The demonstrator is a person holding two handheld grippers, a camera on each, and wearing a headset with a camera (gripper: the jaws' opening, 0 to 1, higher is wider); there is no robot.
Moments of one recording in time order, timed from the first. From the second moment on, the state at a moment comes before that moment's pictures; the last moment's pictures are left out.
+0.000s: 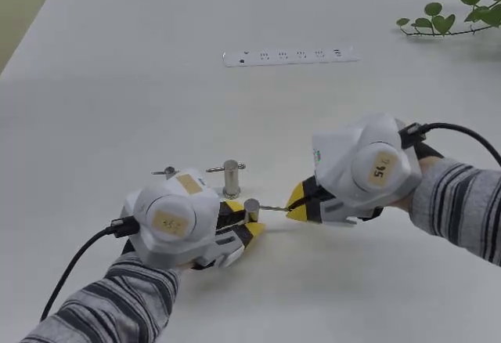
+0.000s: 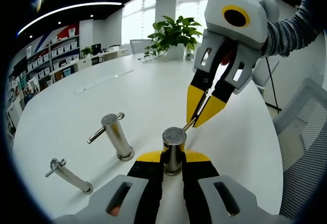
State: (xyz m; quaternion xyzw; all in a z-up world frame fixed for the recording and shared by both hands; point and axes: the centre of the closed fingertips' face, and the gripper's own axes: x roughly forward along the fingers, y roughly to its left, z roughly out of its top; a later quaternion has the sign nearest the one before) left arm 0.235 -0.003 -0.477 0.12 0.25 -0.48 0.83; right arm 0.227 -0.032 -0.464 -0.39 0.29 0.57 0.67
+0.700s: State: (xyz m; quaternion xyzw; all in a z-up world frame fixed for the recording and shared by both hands) left arm 0.236 -0.003 -0.479 0.11 0.25 -0.46 0.84; right arm 0.227 -0.028 -0.462 -0.39 0.29 0.56 0.67
